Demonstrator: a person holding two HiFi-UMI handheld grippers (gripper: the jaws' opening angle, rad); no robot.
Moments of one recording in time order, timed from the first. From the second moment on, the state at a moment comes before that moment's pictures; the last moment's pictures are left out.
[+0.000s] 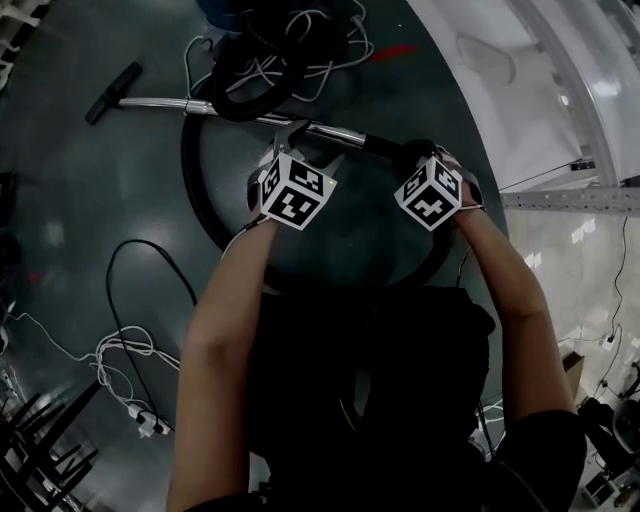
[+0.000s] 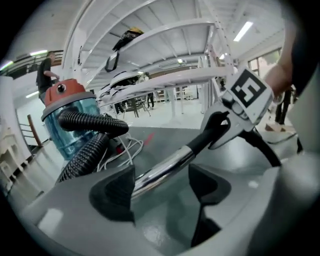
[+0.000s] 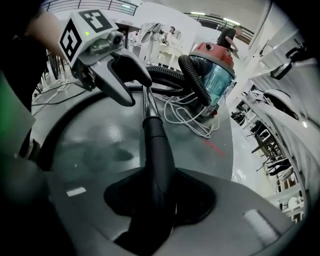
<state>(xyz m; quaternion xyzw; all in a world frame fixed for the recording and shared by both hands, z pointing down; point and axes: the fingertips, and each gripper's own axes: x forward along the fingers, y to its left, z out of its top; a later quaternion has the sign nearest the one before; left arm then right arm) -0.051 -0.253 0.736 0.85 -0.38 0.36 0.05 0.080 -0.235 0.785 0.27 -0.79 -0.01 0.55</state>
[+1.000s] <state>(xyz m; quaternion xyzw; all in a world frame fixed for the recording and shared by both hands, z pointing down) -0.002 -0.236 0.747 0.84 -0.20 0.50 -0.12 0.049 -0.210 0.747 0.22 -0.81 -0.09 0.54</state>
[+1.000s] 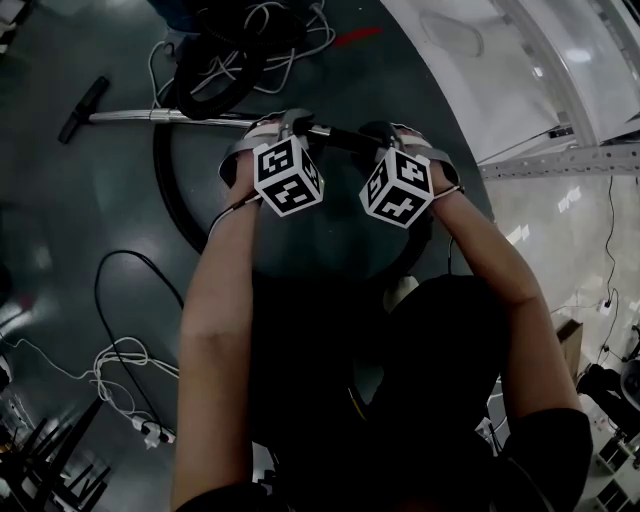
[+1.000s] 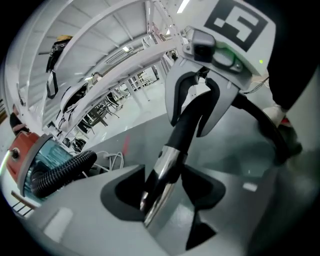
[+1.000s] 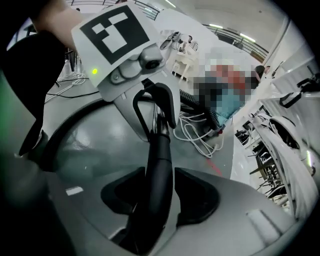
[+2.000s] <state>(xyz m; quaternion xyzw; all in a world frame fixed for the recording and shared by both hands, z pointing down) -0.004 -0.231 0.761 0.86 -0.16 0.48 -0.09 0.035 -0.206 0.753 0.21 -0.81 -0.06 0.54</state>
